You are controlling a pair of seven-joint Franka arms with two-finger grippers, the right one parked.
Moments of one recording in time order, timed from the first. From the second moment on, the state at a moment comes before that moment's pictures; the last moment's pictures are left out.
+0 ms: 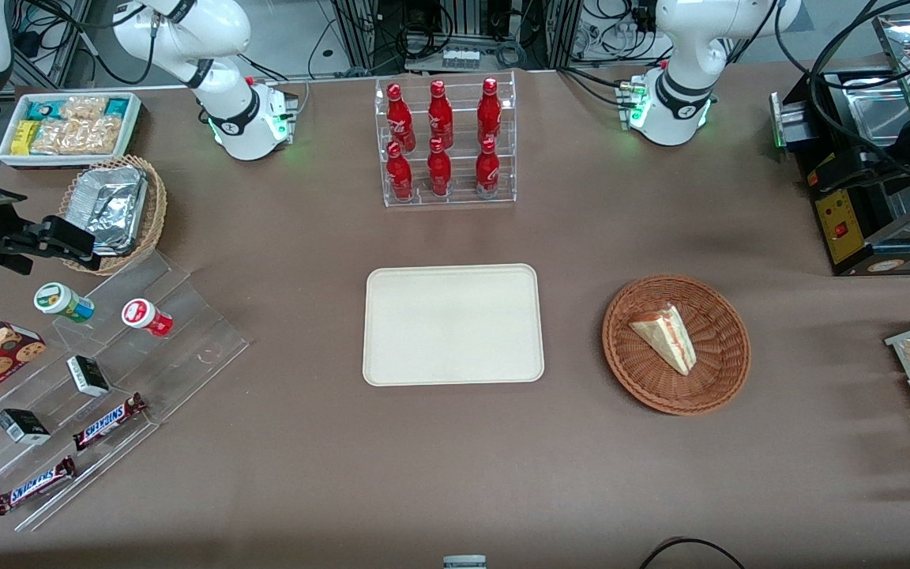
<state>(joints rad) -0.06 0.02 0.04 -1.44 -0.02 1.30 -0.09</state>
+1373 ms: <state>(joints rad) -0.09 0.25 0.01 -1.74 0.01 1.80 -0.40</state>
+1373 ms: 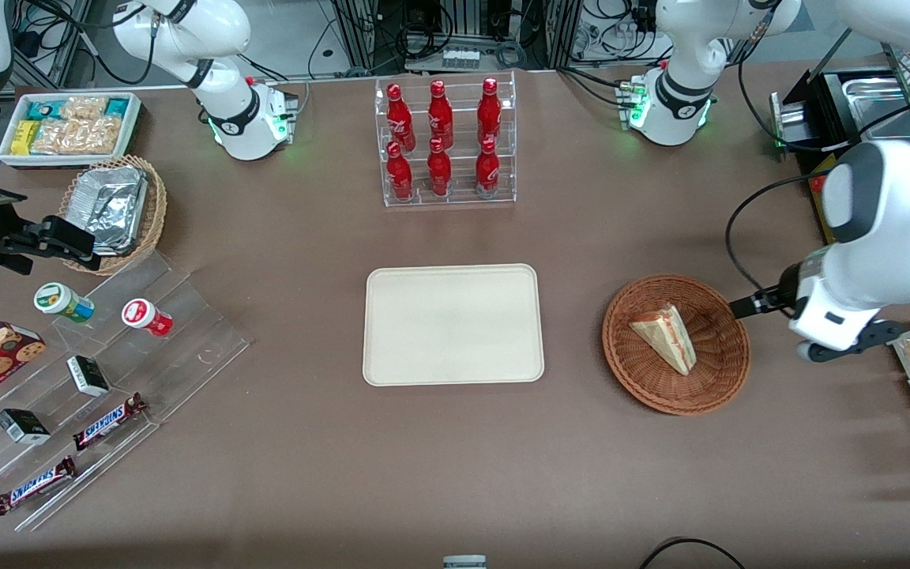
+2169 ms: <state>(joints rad) -0.20 0.39 0.00 -1.81 0.01 2.08 -0.72</state>
